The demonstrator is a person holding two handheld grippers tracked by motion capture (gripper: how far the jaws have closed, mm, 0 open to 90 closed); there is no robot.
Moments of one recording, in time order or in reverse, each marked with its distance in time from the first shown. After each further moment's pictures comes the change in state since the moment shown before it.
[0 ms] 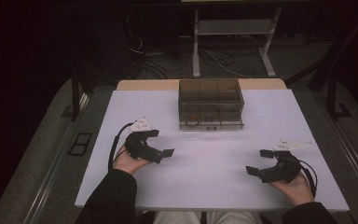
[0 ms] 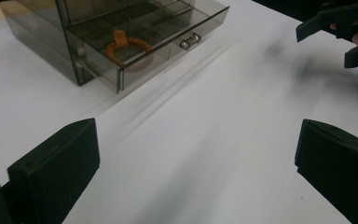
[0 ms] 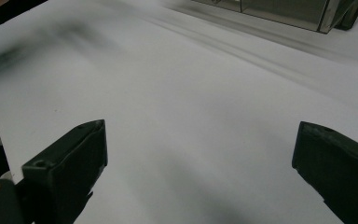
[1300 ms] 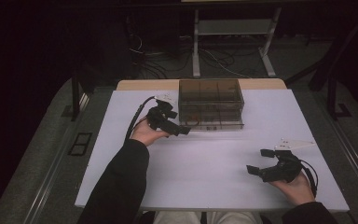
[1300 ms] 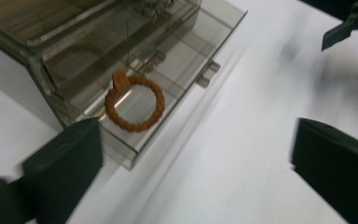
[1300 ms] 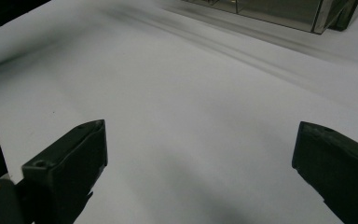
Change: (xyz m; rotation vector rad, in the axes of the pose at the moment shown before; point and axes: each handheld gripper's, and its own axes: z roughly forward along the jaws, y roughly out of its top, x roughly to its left) left arm 0.033 0.076 0.067 0.200 -0.082 0.045; right arm -0.003 0.000 -0.001 -0.008 -0.003 0.001
